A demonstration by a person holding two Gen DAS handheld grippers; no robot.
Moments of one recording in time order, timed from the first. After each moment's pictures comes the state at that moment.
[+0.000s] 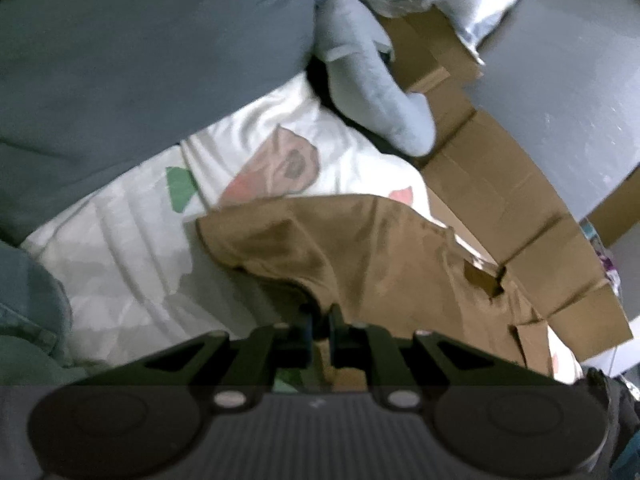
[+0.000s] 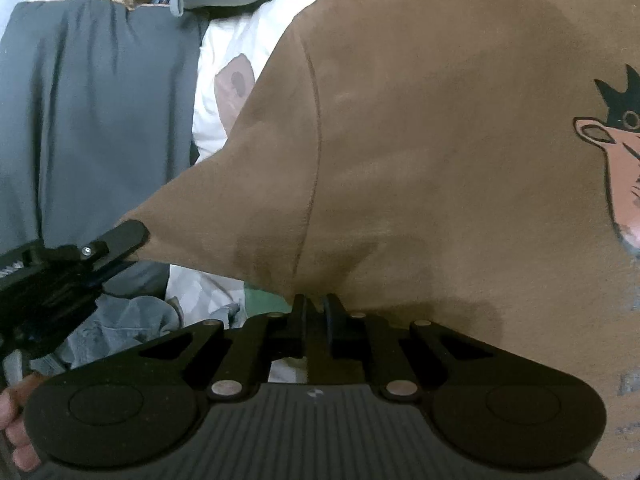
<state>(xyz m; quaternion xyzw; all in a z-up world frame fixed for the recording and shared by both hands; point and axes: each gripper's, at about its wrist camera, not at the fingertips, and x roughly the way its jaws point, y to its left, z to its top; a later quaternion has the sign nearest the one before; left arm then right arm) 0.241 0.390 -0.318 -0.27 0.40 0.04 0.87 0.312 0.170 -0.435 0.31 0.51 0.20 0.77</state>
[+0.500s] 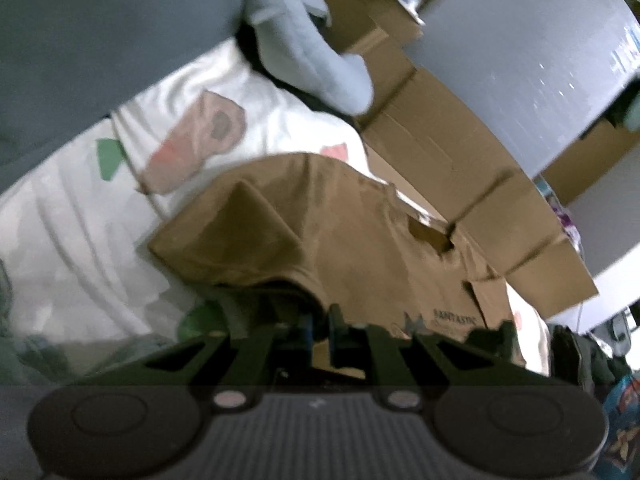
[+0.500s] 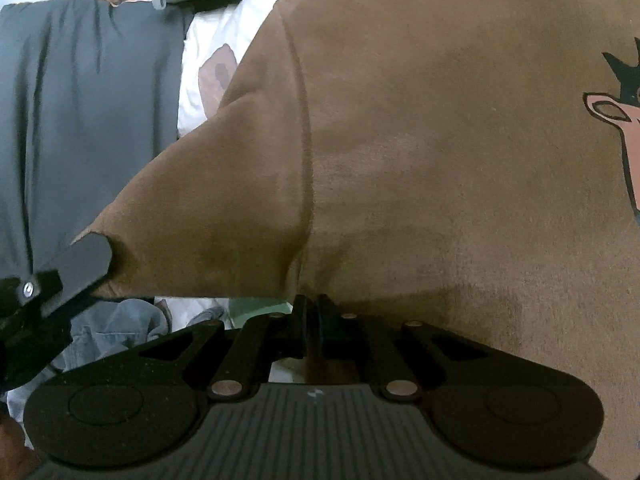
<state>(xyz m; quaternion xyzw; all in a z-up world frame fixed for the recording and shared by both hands) 0.236 0.345 -0.329 -0.27 0.41 -0.04 0.87 0.317 0.178 -0.454 0.32 0.52 0.19 0.77</state>
